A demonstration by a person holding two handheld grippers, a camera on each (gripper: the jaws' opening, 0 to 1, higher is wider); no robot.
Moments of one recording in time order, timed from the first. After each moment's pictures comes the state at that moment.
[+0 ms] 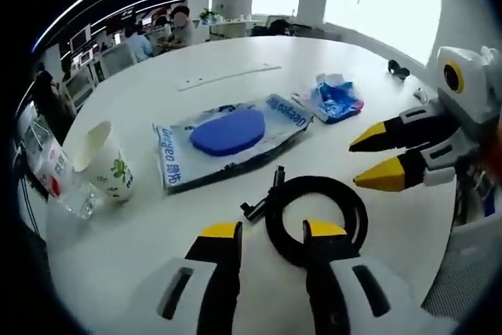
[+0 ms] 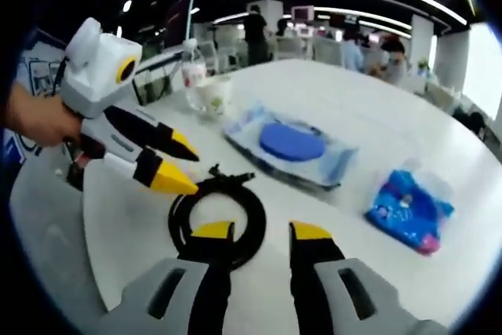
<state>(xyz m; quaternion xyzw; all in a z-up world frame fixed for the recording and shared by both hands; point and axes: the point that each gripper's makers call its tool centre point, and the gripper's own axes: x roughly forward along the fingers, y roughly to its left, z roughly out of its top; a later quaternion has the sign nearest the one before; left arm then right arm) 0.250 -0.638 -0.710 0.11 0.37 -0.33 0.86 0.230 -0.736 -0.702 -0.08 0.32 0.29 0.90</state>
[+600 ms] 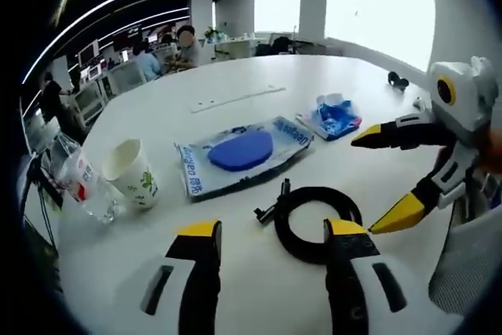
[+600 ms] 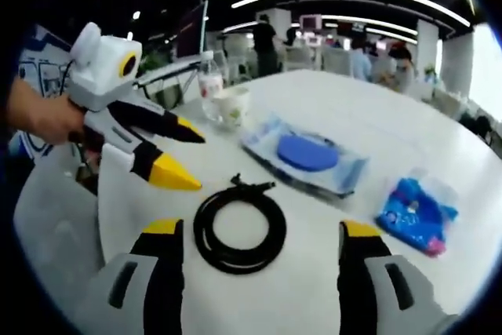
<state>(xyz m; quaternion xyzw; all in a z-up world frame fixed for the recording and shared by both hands) 0.244 -0.620 -0.680 0.09 0.33 -0.31 0.89 0.214 -0.720 -0.687 -0.07 0.30 0.32 0.90</state>
